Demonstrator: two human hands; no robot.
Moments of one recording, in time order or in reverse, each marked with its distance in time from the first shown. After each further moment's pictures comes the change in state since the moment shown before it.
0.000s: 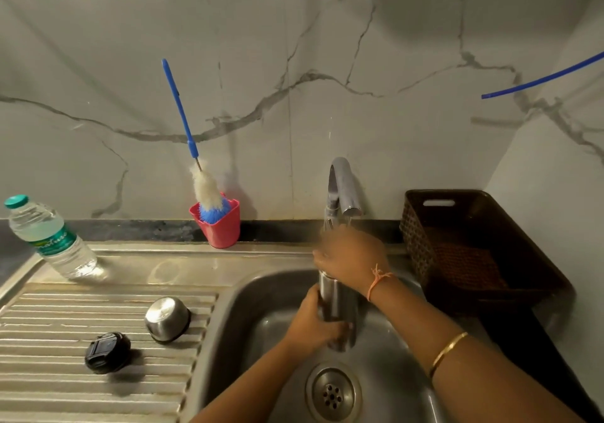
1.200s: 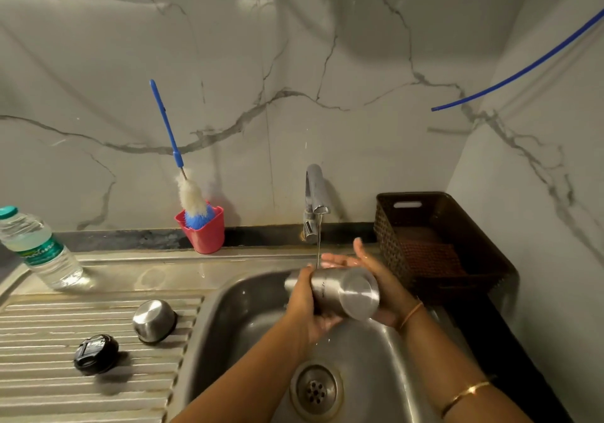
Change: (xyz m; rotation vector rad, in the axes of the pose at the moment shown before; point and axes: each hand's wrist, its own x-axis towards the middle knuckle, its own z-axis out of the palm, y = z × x) left_hand -0.015 0.073 0.028 -1.107 0.179 -0.592; right_hand -0.070 0.035 -0.023 1.616 -0.400 0.604
